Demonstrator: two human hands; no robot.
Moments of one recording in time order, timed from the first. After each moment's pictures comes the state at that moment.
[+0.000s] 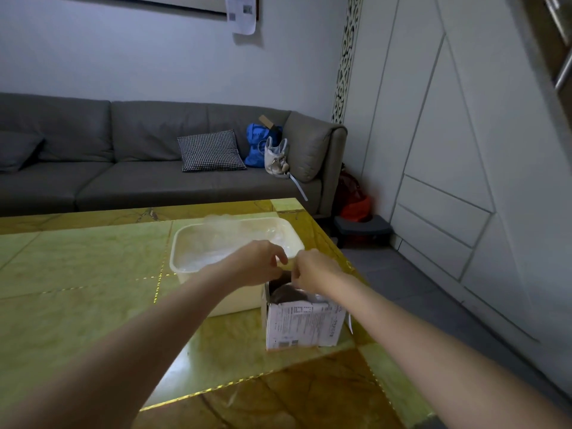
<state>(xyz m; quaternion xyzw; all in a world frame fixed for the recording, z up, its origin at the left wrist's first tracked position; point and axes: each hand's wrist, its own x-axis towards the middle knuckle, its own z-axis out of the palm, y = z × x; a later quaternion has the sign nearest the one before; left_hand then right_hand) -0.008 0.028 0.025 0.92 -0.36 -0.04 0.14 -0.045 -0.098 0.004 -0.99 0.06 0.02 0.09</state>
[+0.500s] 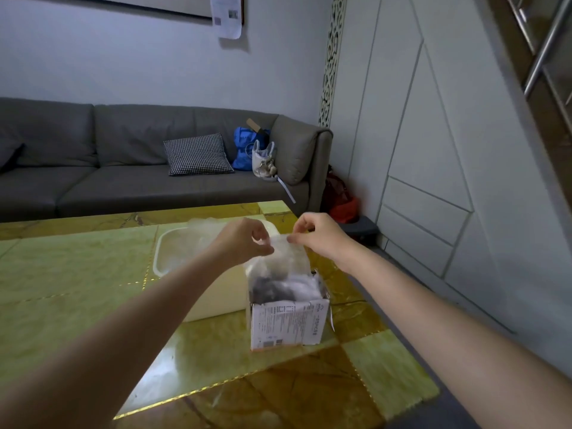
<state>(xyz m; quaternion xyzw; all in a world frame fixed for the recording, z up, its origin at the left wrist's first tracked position) -0.006 0.021 0.048 0.91 -0.28 0.02 0.29 -0.061 -0.132 0.052 -0.89 0.06 -0.11 0.44</state>
